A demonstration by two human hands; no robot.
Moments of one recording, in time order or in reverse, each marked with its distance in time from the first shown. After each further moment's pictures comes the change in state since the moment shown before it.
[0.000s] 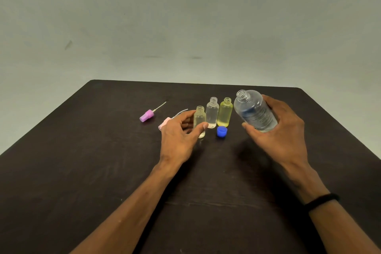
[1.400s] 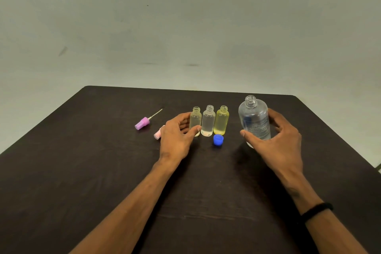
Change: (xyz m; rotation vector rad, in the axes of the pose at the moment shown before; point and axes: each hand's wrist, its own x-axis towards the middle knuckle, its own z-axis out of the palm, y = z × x) left_hand 0.031 -0.018 0.012 0.016 -0.049 -0.047; right_hand -0.001 0.005 0.000 0.107 -0.023 0.241
